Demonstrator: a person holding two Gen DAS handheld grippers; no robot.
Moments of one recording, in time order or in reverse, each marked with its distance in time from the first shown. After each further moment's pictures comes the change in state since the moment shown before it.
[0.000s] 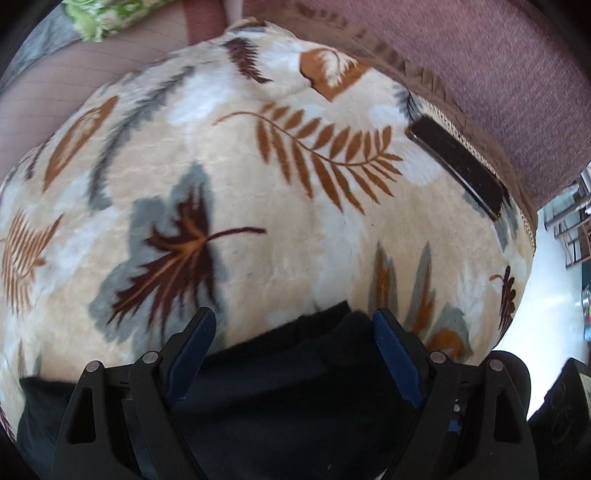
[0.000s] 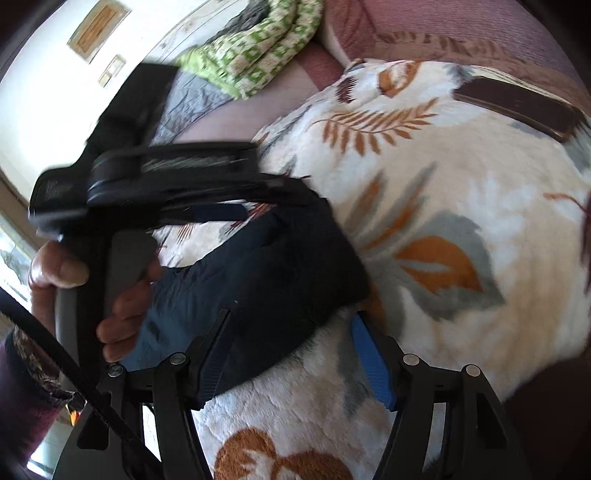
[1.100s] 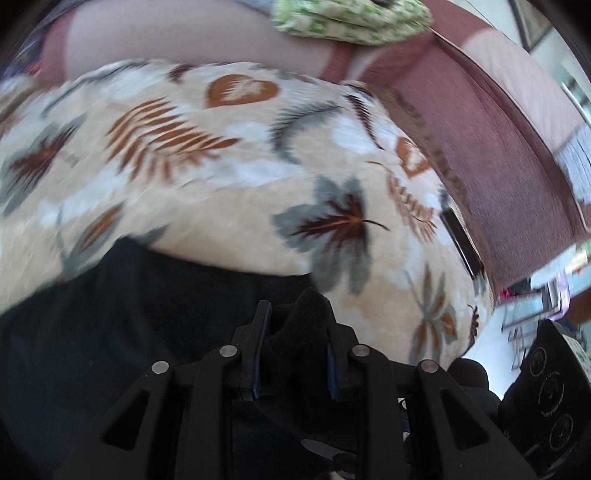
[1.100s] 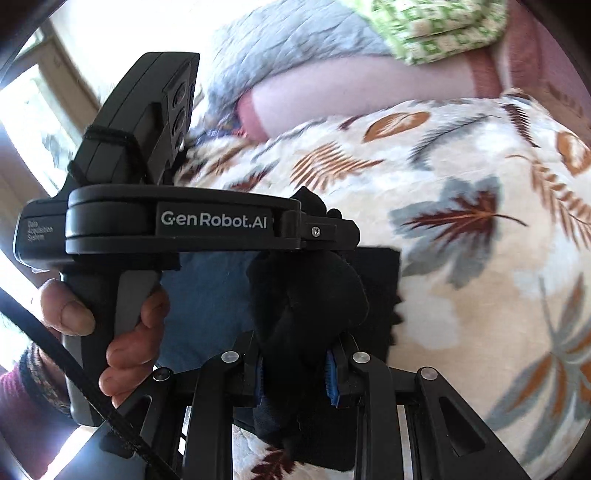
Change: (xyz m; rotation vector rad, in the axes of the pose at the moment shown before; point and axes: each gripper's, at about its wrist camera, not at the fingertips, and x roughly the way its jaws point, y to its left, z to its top) left arm -0.095 0.168 -0.125 -0.417 -0.210 -0.157; right arm 0.083 0.170 0.009 -0.394 0.203 0.130
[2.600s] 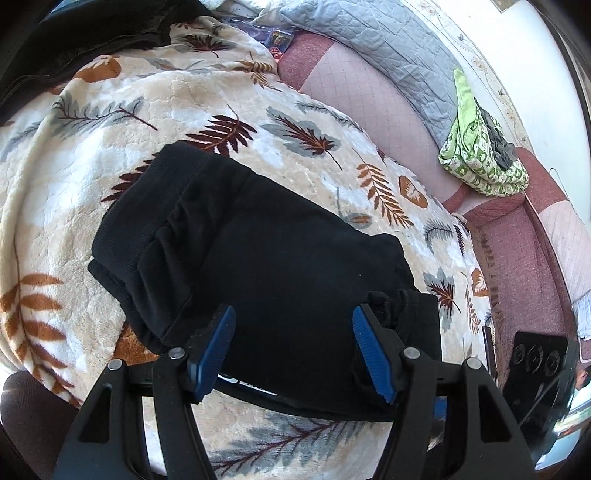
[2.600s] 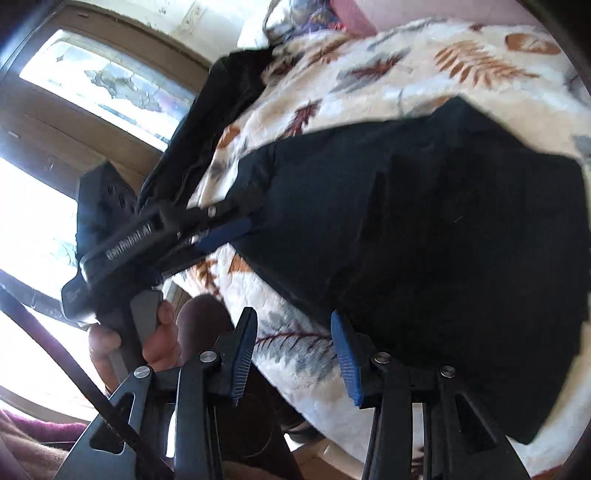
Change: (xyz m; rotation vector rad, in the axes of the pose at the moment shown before) left arm -0.145 0.142 -0.149 -0.504 -0.355 0.171; right arm 0.050 0.086 -0.024 -0.033 0.347 0.351
